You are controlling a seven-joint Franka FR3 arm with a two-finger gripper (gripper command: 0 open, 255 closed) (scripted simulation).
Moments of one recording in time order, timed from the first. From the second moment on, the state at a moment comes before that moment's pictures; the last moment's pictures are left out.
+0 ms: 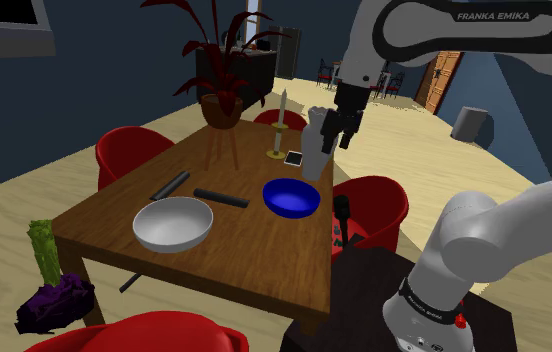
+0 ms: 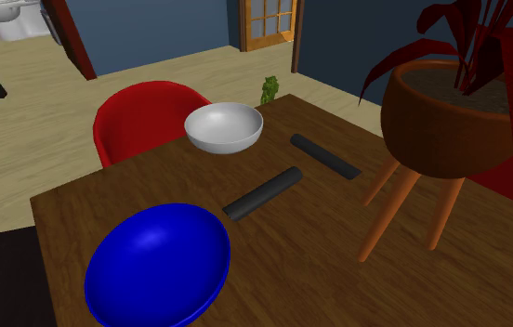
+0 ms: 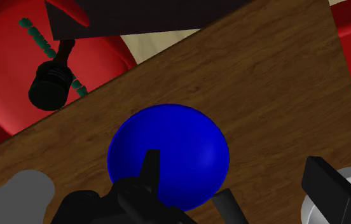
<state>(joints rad) 0.01 -0.74 -0.05 -2.42 0.06 1.70 0.07</state>
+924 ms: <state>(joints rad) 0.06 -0.29 -0.01 -2.29 0.02 2.01 -0.02</state>
